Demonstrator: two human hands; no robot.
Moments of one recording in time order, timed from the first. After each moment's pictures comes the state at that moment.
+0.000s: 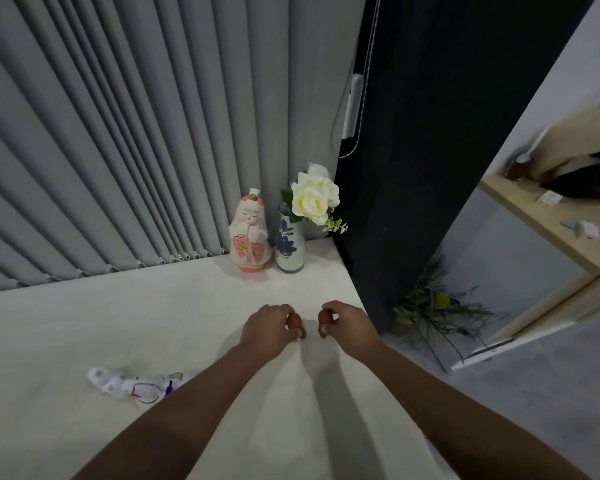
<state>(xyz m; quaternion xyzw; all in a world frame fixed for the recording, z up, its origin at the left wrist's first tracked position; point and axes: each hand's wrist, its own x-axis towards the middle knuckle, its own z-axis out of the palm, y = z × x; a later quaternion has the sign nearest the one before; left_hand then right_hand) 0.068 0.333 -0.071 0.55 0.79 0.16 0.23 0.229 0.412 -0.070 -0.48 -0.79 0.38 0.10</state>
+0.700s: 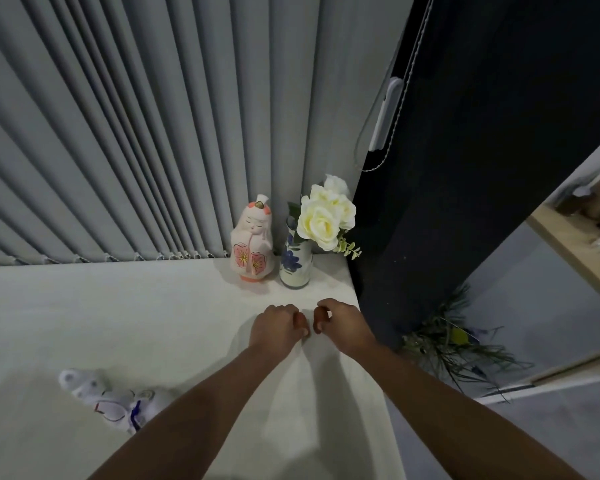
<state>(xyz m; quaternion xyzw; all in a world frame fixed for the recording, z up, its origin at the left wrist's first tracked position) 0.077 0.409 -0.090 0.45 0.85 0.20 0.20 0.197 0.508 -0.071 -0.41 -0.84 0.35 0.03</state>
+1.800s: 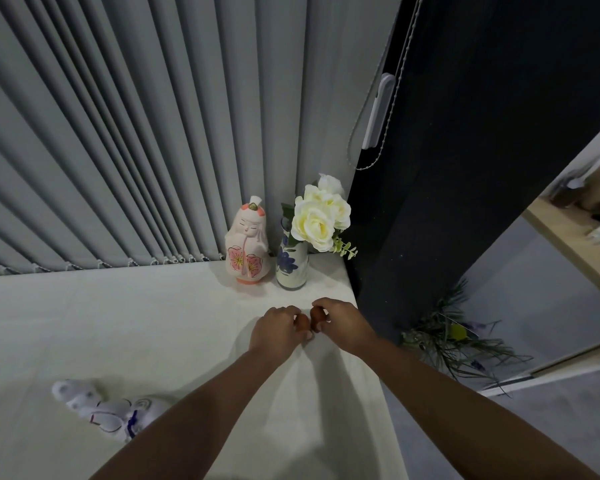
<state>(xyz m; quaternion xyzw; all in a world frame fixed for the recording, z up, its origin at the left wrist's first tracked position) 0.073 0.428 -0.101 0.44 0.84 0.23 0.22 0.190 0.537 -0.083 -0.36 -0.87 0.33 -0.02</state>
